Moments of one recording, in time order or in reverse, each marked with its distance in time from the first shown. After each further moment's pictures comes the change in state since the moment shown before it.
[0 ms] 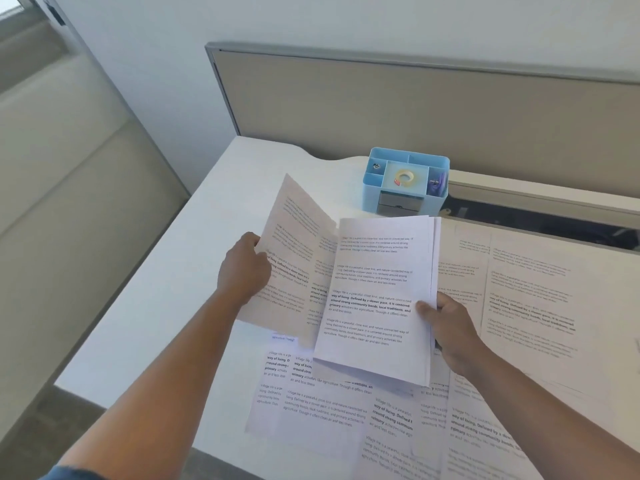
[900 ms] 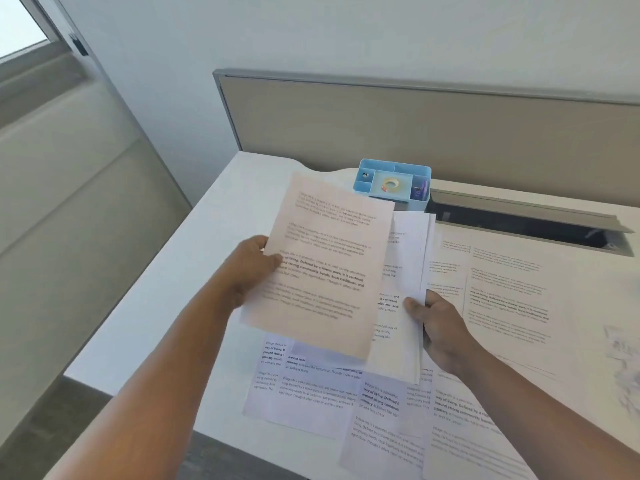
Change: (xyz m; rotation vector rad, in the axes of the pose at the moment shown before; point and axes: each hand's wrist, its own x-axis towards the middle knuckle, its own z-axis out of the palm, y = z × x) left_hand -0.061 0.023 -0.027 -0.492 -0.271 -0.028; right_hand -0.052 -0.011 -0.009 0.228 -0.129 0.001
